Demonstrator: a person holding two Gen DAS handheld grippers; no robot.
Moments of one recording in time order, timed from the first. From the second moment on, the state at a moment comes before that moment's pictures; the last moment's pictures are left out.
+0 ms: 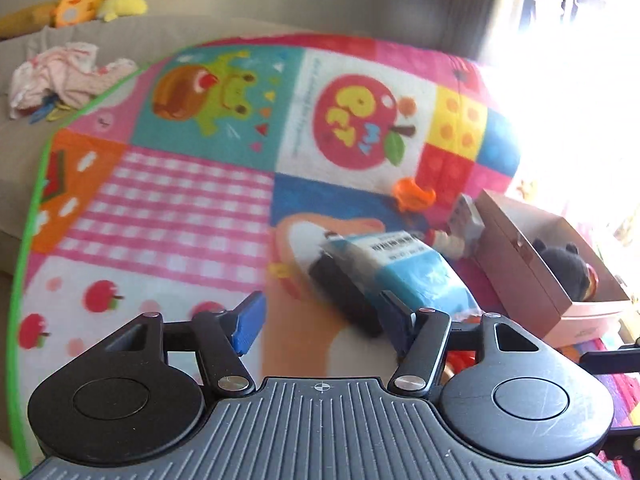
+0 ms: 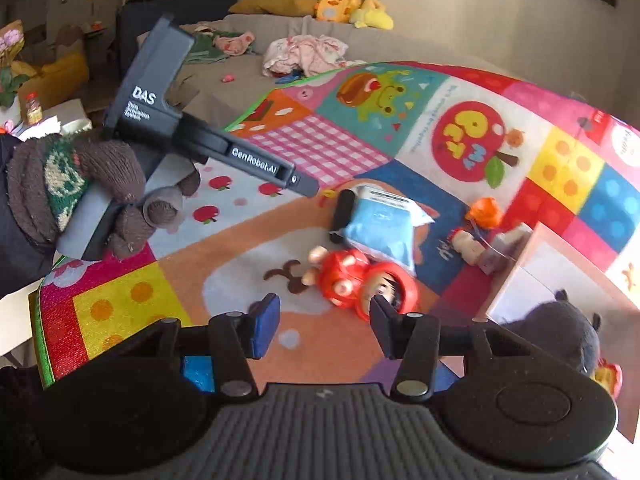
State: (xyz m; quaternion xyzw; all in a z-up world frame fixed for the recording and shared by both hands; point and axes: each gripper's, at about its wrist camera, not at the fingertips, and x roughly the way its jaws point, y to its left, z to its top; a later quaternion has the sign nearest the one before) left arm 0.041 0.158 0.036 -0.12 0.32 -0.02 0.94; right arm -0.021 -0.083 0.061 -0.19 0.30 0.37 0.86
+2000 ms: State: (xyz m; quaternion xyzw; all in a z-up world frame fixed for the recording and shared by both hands) left arm -0.034 -0.008 0.018 0.00 0.38 -0.20 0.90; right arm -0.016 -0.232 0.001 -0.06 0.32 0.13 0.94
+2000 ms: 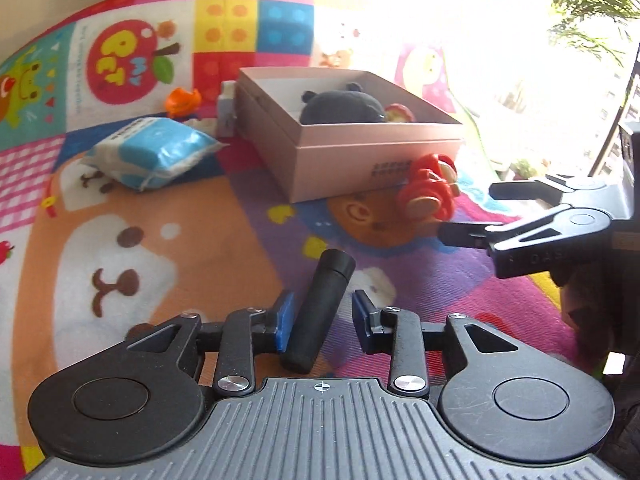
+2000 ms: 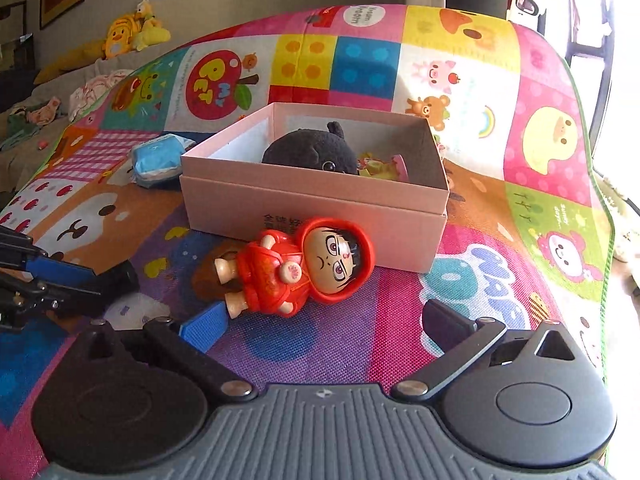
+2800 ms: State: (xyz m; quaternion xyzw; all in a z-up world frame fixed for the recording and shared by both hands) left arm -0.016 0.041 0.027 0.03 0.34 -0.05 0.94; right arm -0.004 -0.223 -0.009 -0.06 0.37 0.12 0.92
